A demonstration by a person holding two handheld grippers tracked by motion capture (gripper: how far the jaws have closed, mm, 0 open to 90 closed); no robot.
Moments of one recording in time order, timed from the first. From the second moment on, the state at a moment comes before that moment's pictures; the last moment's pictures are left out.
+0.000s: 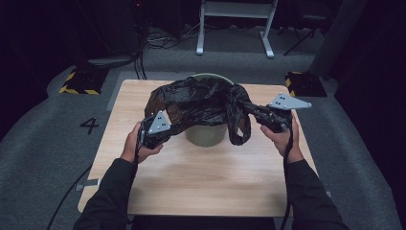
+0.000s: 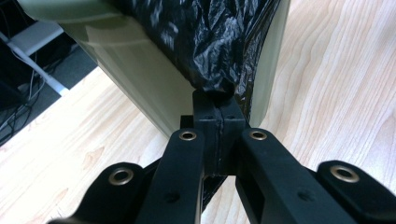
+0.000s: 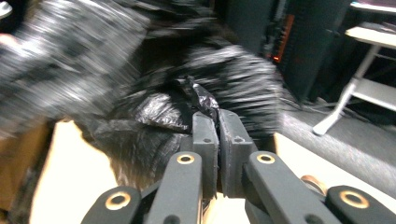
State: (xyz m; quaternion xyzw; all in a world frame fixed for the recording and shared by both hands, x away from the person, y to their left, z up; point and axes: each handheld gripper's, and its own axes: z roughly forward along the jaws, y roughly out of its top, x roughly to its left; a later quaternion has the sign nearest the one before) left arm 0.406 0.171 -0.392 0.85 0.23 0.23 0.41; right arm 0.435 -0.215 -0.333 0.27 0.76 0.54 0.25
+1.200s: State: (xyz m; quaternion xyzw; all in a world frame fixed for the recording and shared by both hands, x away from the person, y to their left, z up) left arm 0.388 0.182 -0.382 0.84 0.22 0.25 0.43; right arm 0.386 -0.268 -0.295 0.24 0.75 0.56 0.26
